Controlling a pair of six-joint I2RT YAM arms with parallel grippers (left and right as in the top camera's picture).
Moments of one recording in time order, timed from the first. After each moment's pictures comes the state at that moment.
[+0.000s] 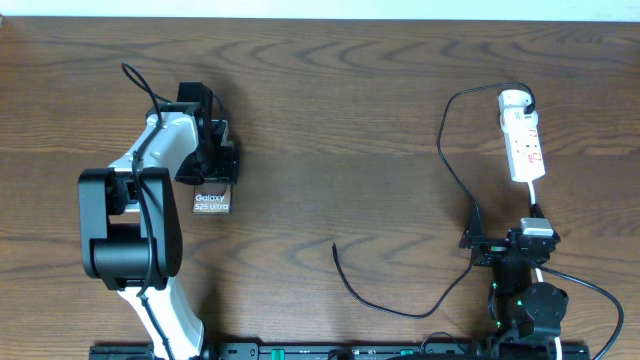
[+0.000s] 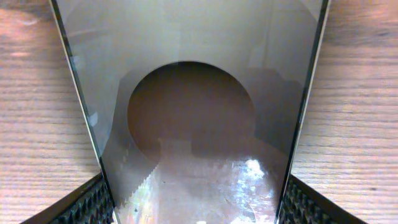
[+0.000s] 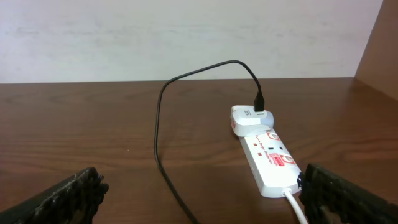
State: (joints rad) left arm 0.00 2.00 1.31 -0.86 0.02 0.04; right arm -0.07 0.01 0.01 -0.07 -0.02 0.02
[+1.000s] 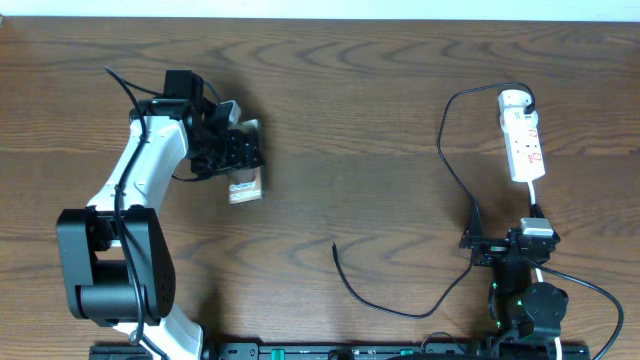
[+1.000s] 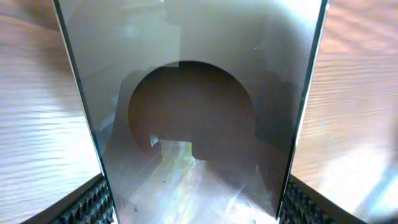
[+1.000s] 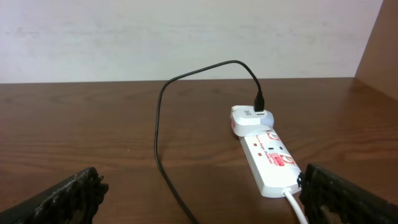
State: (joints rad) left arm 0.00 1.82 1.31 -0.91 0.47 -0.08; right arm -0.07 0.01 0.01 -0.07 -0.02 0.02
